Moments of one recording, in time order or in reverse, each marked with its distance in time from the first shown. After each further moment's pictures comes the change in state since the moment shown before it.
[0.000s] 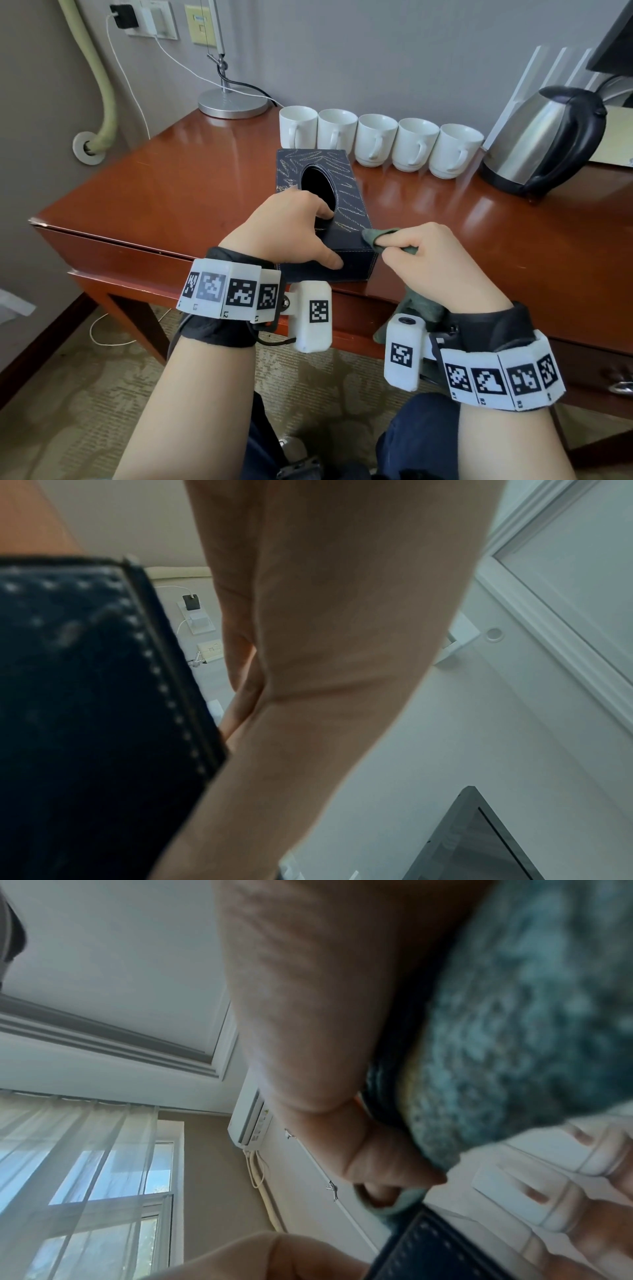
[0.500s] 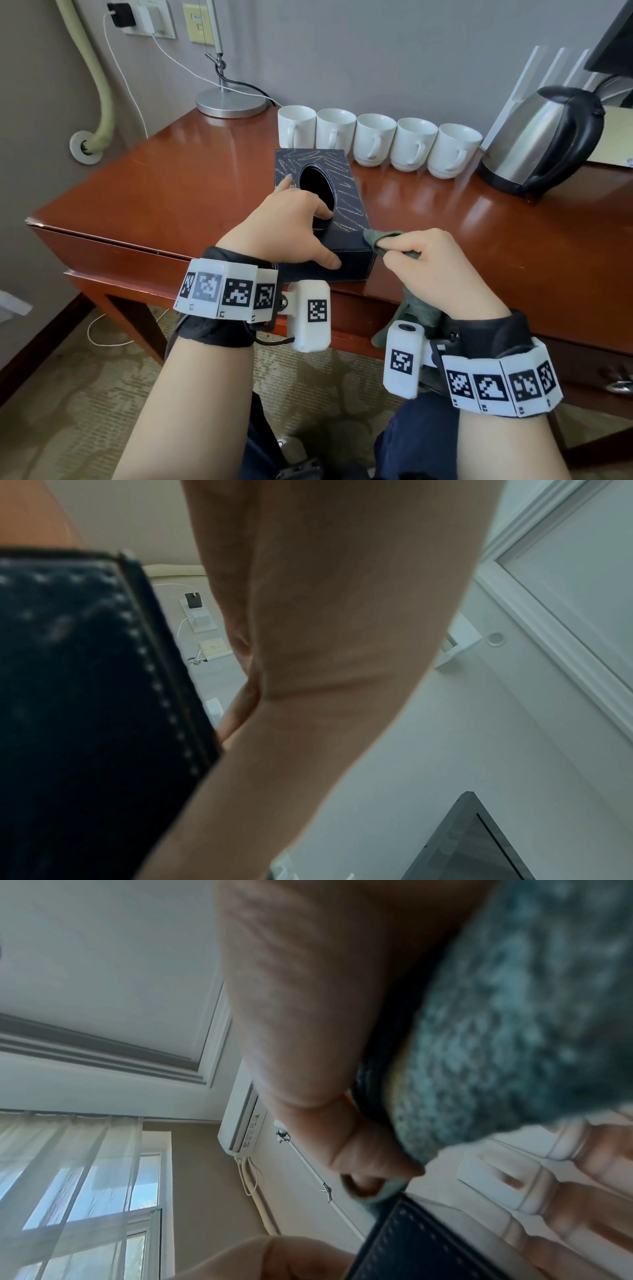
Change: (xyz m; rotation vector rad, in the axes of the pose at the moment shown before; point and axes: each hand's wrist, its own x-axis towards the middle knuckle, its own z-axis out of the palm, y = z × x) left_hand 0.000 0.001 -0.002 -0.027 -0.022 0.020; right_hand -0.004 0.006 0.003 0.095 0.019 0.005
